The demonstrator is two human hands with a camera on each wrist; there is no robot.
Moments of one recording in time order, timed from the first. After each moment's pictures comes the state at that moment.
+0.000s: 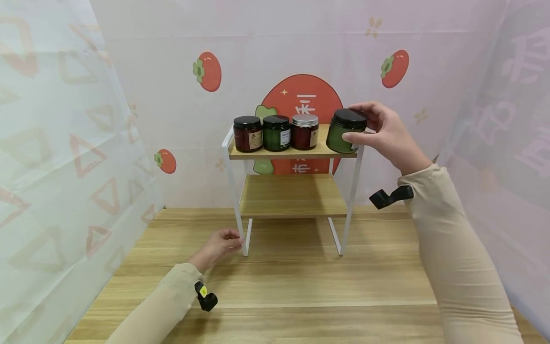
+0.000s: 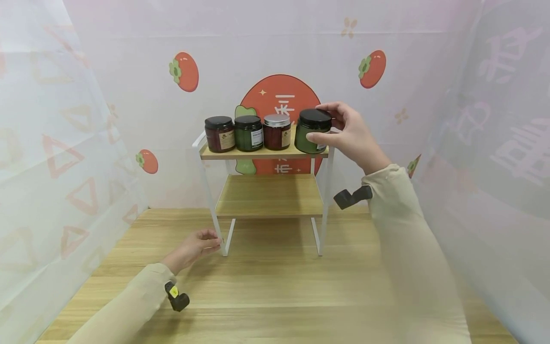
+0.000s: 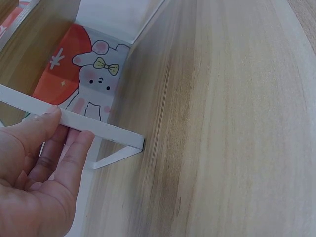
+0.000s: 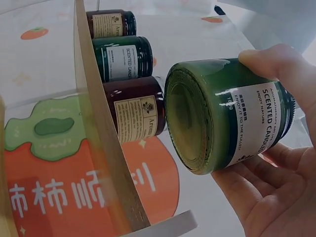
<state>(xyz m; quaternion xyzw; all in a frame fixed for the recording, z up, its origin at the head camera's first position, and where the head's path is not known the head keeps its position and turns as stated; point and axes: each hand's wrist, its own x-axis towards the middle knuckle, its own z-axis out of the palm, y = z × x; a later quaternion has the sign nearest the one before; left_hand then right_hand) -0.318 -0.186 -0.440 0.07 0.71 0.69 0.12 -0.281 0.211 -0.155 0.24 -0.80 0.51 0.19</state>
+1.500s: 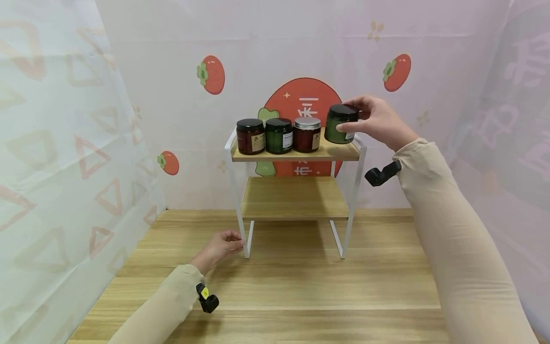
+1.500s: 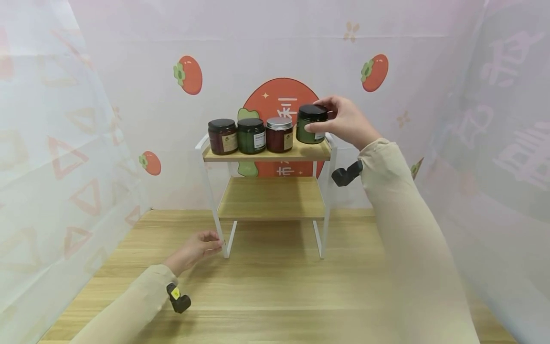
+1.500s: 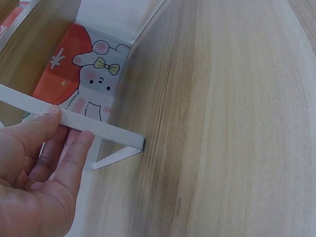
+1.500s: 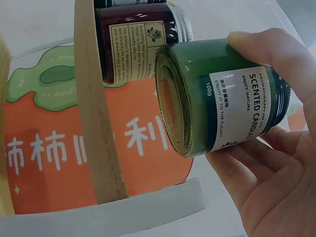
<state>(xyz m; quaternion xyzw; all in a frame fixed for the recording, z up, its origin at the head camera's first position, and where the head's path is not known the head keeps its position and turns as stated) -0.315 -0.186 -0.437 0.07 0.72 0.68 0.13 -0.324 0.213 -0.130 0.20 -0.87 0.43 0.13</state>
